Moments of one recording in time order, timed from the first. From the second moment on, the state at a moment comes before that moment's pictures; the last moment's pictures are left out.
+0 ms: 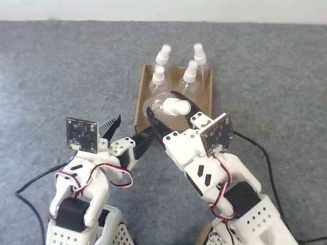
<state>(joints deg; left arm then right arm) 9.0 -91.4 69.2 59.8 12.6 -40.5 -72.4 62.5 22.9 -0.6</state>
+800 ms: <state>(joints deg) -9.9 -91.8 69.1 56.9 19.1 -31.6 -72.2 54.8 34.8 2.2</state>
